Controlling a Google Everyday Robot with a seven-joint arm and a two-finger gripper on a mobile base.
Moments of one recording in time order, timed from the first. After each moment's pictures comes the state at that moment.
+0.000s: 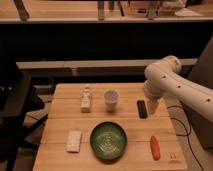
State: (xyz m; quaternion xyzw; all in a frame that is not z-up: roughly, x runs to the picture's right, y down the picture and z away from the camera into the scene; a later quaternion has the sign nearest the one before) arm 0.218 0.052 0.733 -0.25 0.00 -0.07 0.97
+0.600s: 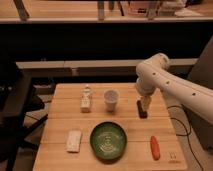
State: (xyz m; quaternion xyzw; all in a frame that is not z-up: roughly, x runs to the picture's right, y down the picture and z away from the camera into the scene) arm 0.195 0.037 0.760 -0.24 -0.02 -0.12 0.96
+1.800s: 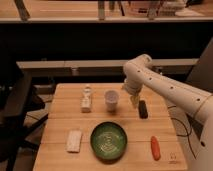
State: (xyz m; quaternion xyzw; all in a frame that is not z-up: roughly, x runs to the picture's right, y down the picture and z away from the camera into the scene) arm 0.141 0.042 0.813 -0.27 -0.08 -0.23 0.93
